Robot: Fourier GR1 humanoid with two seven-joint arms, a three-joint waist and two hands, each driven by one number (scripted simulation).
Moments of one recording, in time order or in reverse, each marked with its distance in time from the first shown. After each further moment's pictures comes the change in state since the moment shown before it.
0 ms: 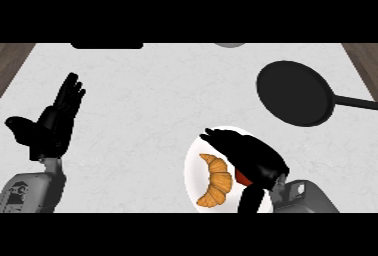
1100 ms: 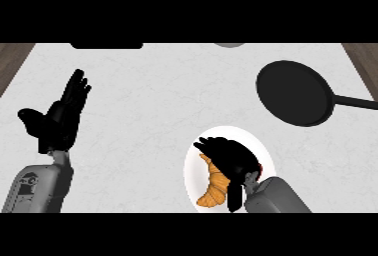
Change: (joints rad) left arm -0.054 -0.049 0.040 0.064 -0.049 -0.025 -0.011; right arm -0.012 0.127 0.030 0.271 0.277 0.007 -0.096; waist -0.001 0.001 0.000
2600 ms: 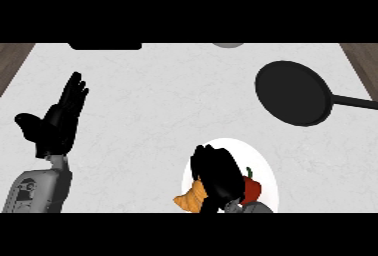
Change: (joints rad) left arm 0.030 -0.023 0.019 -0.043 -0.030 -0.012 0.016; right arm 0.096 0.096 0.128 -0.115 0.228 -0.302 0.218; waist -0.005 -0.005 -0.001
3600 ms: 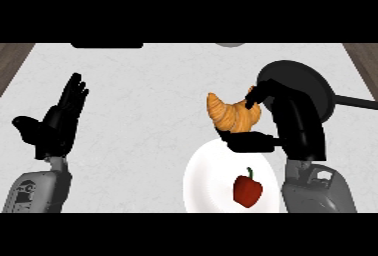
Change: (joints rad) left arm 0.011 -0.004 0.002 -0.010 0.004 -0.014 -0.010; right arm -0.149 -0.024 -0.477 -0.257 -0.180 -0.208 -0.014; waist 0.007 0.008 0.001
